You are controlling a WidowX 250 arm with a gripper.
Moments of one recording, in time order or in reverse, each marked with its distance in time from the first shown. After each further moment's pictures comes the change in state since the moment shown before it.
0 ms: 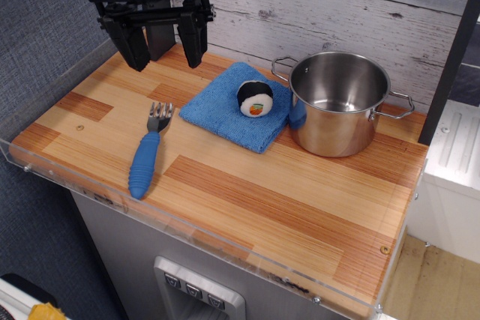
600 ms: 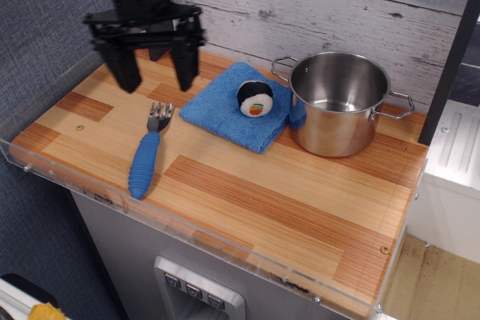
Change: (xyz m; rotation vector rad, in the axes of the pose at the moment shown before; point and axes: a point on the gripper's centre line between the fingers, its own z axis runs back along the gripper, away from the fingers) arm -0.019 0.014 -0.007 0.021 0.035 0.010
